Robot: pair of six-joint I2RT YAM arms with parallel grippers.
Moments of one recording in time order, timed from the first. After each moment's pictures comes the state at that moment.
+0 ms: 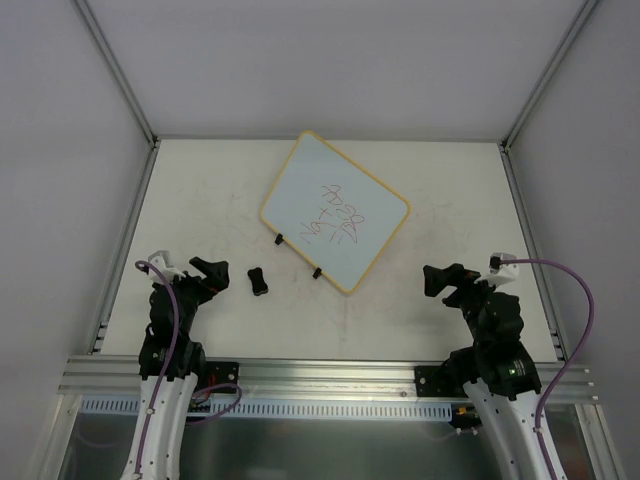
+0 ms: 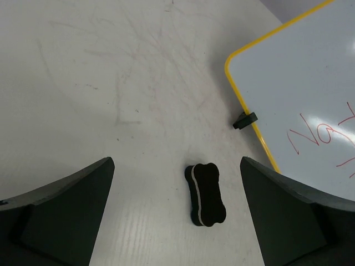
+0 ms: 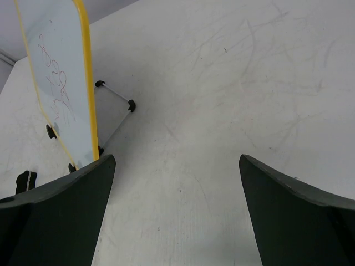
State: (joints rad) left arm -0.01 0.04 0.12 -0.35 -0.02 -0.62; right arm 0.28 0.04 0.32 -0.48 0.11 0.47
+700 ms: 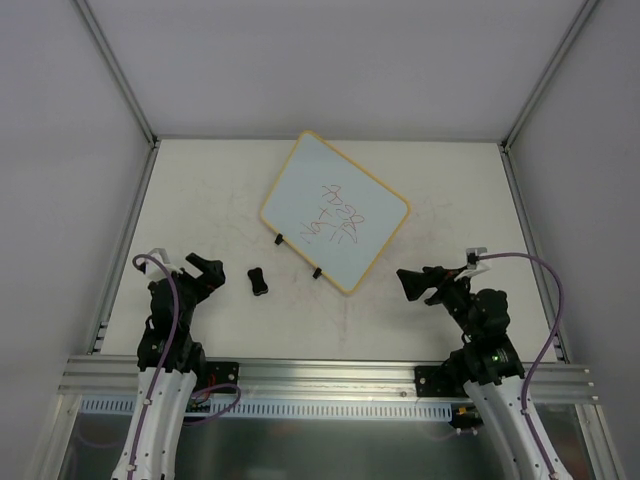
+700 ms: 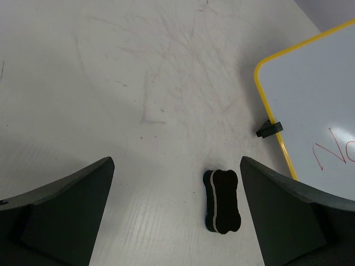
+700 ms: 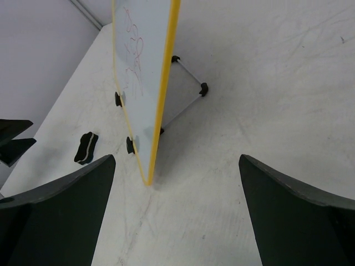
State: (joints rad) left arm -0.01 0.17 0.16 -0.35 -0.12 -0.64; right arm 0.28 0.10 0.15 -0.17 -0.21 0.52
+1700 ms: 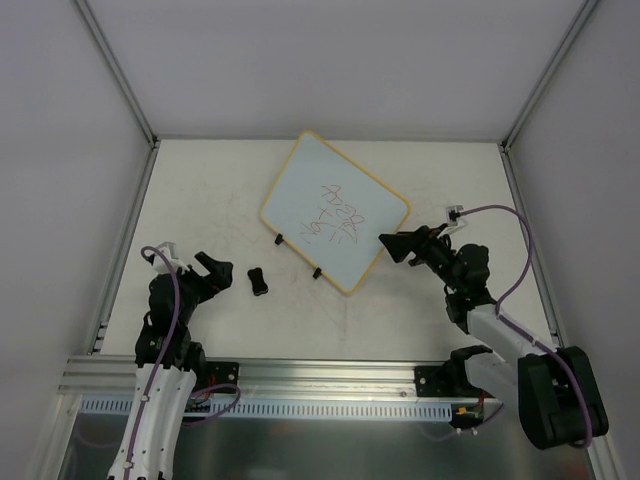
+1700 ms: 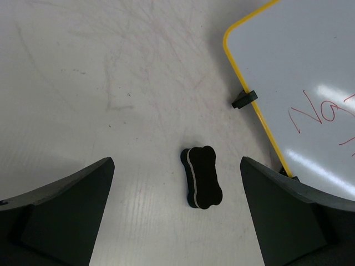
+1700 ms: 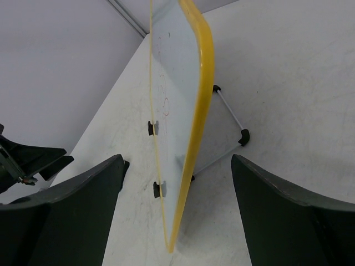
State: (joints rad) left arm -0.01 0.23 0.21 -0.36 0.05 -0.59; right arm 0.24 1.01 0.24 0.75 -0.43 0.65
